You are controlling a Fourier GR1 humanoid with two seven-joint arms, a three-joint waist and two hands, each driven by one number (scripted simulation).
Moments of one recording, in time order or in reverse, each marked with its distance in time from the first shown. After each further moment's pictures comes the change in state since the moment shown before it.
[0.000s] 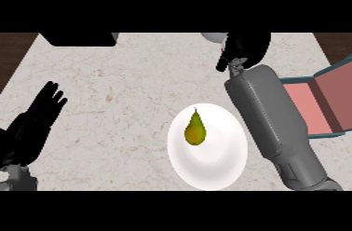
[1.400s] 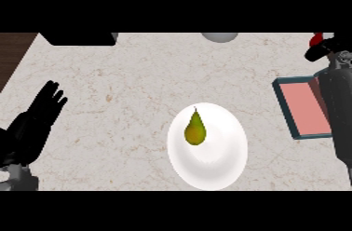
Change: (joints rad) left arm -0.005 -0.016 0.008 -0.009 -0.012 -0.003 0.005; right arm 0.156 -0.308 -0.232 -0.167 0.058 -0.019 -0.116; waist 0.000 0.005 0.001
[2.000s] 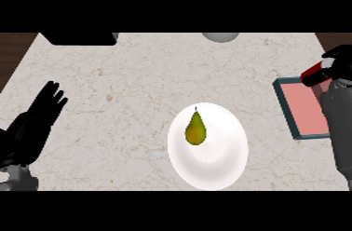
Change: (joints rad) left arm 0.004 -0.001 -0.001 -0.008 -0.004 -0.010 0.004; right arm 0.110 0.012 -0.142 0.227 -0.143 -0.142 -0.109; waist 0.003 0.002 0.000
